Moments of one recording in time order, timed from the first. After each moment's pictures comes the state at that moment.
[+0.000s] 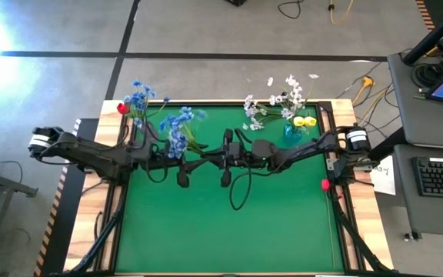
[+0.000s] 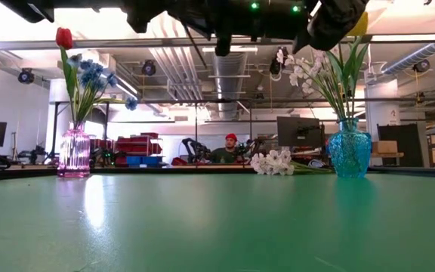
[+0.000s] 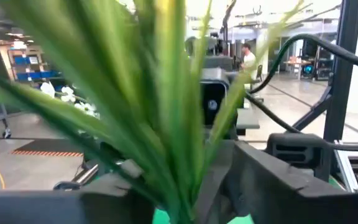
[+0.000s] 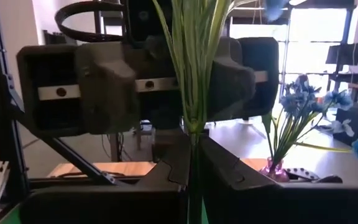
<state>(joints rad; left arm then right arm) -0.12 1.12 0.59 0.65 -0.24 0.07 0.02 1.82 1.04 0.97 0.04 -0.04</state>
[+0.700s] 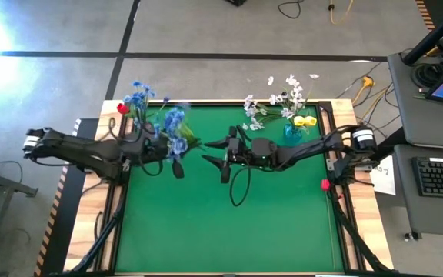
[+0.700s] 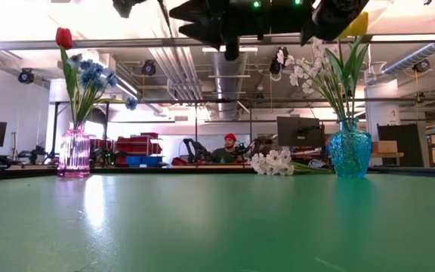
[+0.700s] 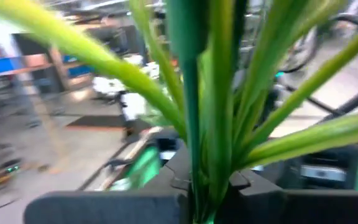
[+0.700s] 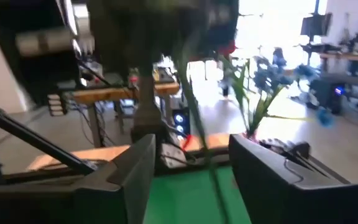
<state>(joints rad) -0.12 0.98 0.75 0.23 -0.42 0.11 0.01 1.76 1.04 0.79 0.16 0.02</state>
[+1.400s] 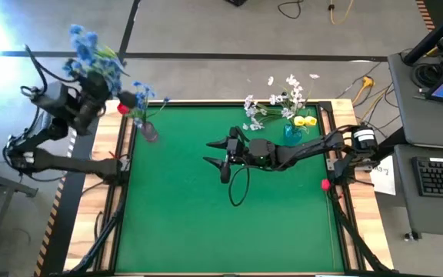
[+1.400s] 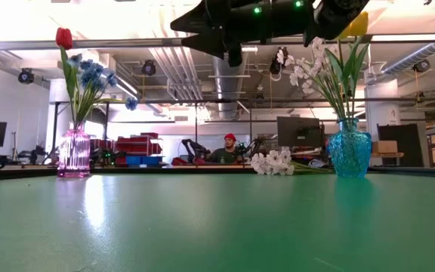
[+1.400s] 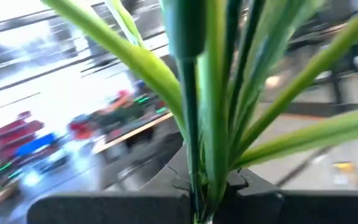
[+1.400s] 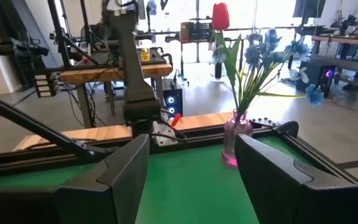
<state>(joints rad) 0.18 0.80 1.31 -0.30 -0.93 0.53 0.01 1.75 1.04 0.71 0.18 0.03</state>
